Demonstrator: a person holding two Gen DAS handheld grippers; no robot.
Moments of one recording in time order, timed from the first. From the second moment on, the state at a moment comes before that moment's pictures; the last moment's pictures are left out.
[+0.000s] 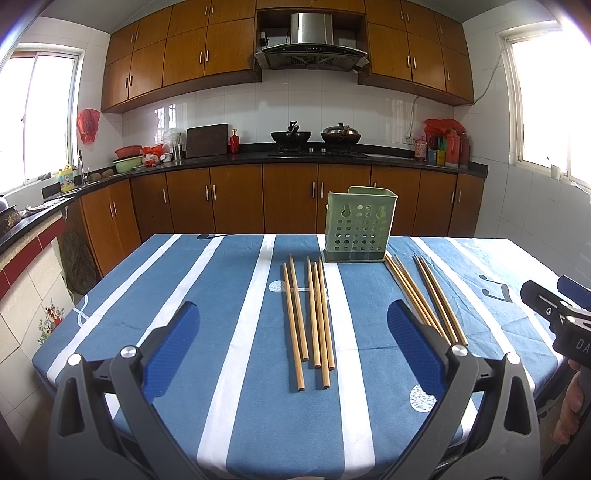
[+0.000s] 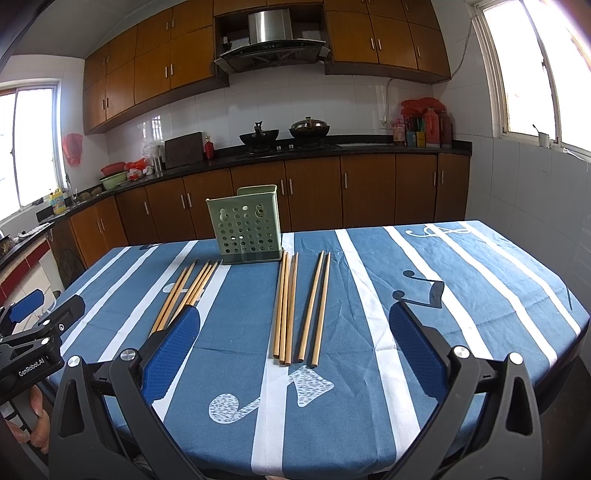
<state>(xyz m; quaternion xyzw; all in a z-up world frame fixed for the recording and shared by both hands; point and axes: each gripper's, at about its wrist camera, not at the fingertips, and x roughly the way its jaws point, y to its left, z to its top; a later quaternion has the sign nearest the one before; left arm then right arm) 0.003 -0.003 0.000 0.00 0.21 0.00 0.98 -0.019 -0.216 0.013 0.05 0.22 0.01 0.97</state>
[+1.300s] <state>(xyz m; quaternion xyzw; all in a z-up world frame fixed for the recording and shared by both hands) 0.144 0.034 -0.096 -0.05 0.49 -0.06 0.87 0.125 -0.246 -0.085 0.06 0.44 -0.04 0.90</state>
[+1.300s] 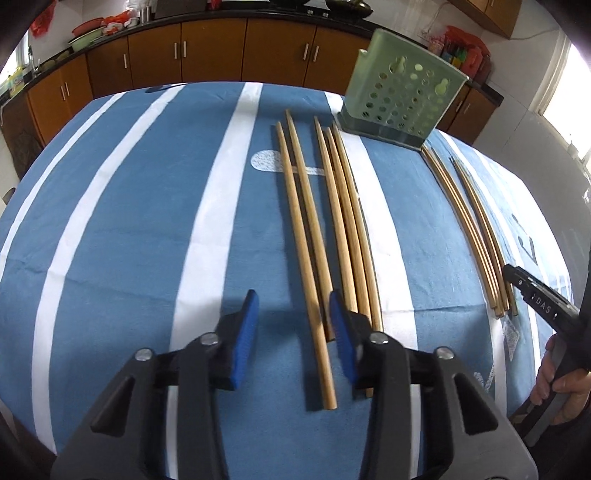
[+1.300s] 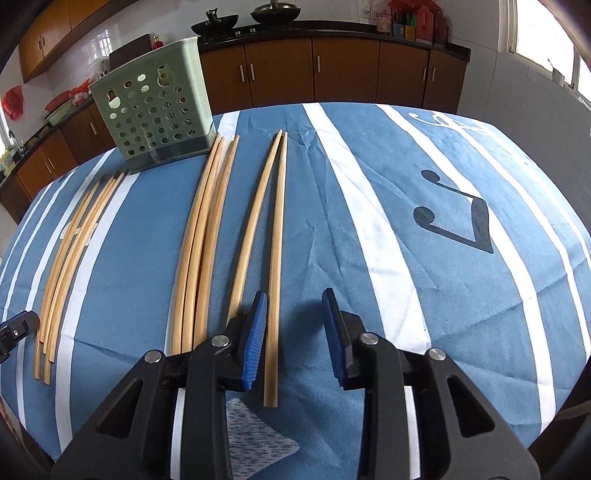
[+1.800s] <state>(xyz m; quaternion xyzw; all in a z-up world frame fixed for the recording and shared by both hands) 0.200 0.051 -0.096 -0.04 0.48 -0.02 0.88 0.146 -0.274 -0.086 0.07 0.43 -0.07 0.90</state>
